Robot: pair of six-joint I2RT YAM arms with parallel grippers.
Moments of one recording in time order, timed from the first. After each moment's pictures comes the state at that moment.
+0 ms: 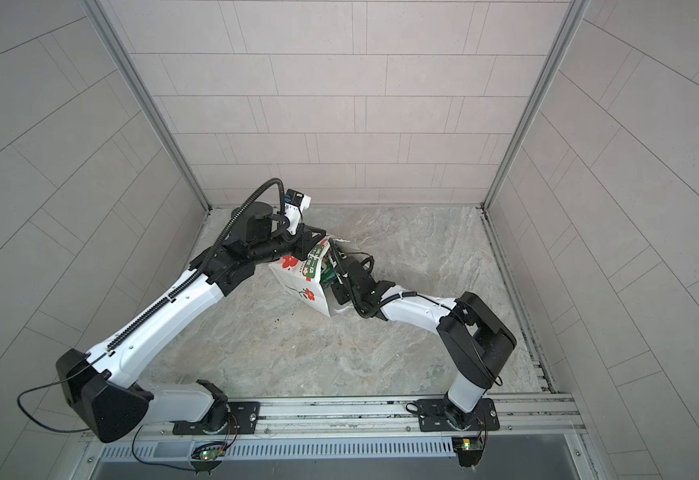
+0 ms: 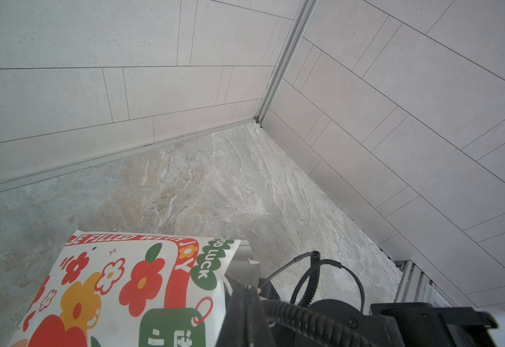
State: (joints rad) left arm -0.56 1.34 1.34 -0.38 0.29 -0.24; right arm 0.75 1.67 1.00 -0.01 0.21 0.14
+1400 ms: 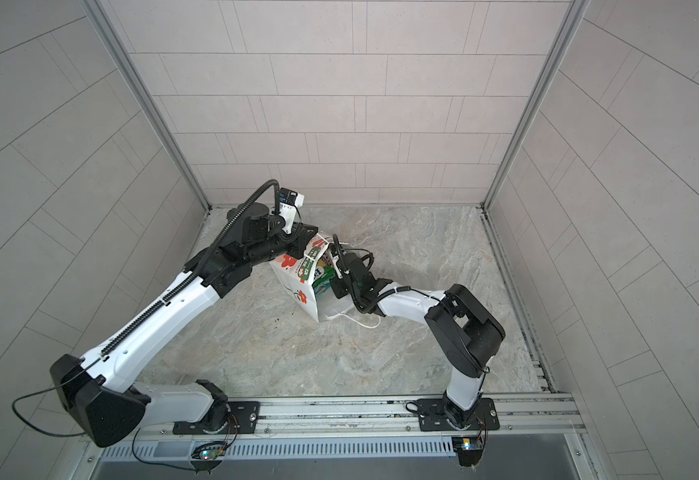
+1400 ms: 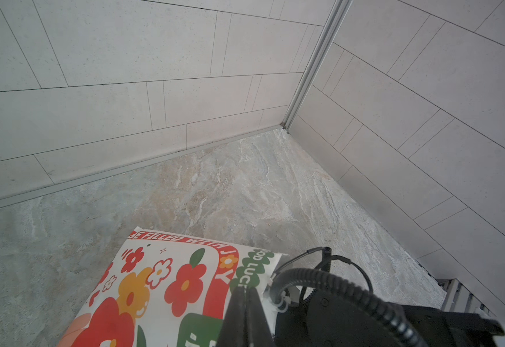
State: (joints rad) left arm -0.55 1.31 1.33 -0.40 0.15 -0.20; right arm 0.71 1.71 0.99 0.13 0.13 0.14
